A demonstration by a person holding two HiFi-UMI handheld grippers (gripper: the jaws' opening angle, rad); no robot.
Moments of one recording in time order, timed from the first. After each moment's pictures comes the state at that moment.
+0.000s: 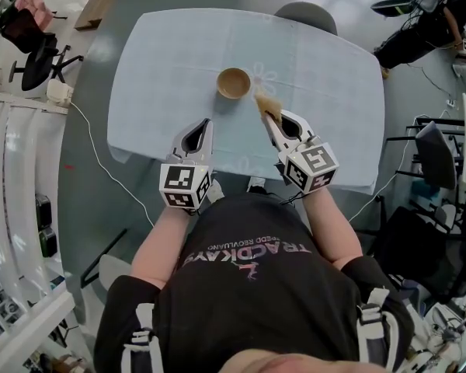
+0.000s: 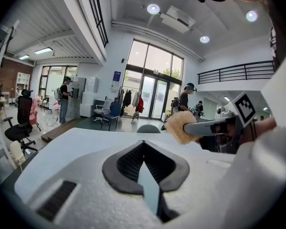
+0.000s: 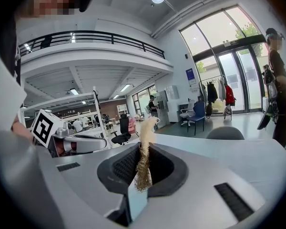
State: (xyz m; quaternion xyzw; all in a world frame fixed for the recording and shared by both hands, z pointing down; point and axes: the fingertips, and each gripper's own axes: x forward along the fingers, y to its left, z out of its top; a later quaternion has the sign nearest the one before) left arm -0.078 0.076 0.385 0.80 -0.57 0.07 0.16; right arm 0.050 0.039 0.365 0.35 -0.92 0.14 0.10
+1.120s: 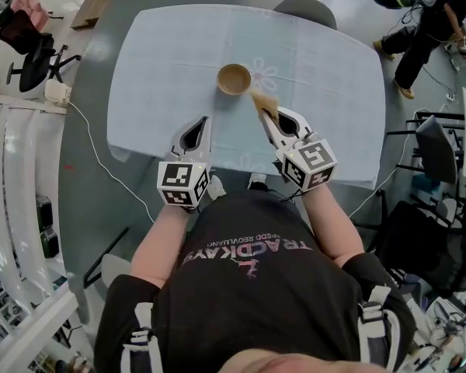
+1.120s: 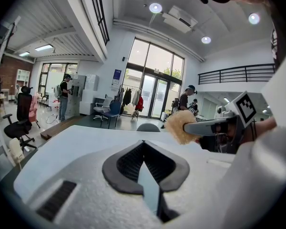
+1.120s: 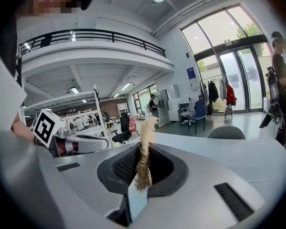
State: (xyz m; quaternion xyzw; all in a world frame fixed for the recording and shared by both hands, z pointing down) left arm -0.087 0.077 0.392 0.80 -0.57 0.07 0.17; right arm 0.037 0.043 0.369 0.34 -0.92 0.14 0.11
